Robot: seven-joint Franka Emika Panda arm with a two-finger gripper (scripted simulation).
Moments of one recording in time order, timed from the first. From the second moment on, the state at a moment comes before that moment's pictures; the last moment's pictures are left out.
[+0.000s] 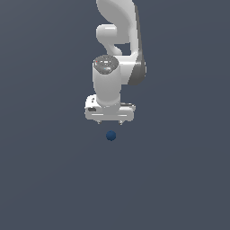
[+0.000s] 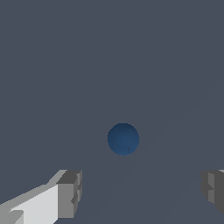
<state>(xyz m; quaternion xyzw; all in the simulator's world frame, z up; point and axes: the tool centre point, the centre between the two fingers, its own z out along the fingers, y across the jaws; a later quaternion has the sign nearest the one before) -0.007 -0.022 0.161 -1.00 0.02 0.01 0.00</state>
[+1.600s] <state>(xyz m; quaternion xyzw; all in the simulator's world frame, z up) -0.002 -0.026 0.130 -0.99 -0.12 0.00 -0.01</state>
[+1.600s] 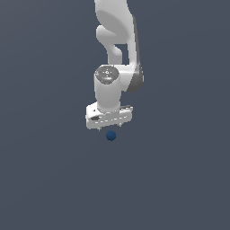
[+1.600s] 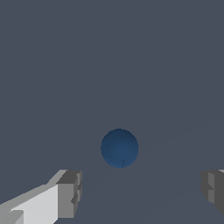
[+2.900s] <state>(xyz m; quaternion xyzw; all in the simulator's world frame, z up) -0.011 -0.021 0.067 -0.97 -0.24 0.00 0.00</state>
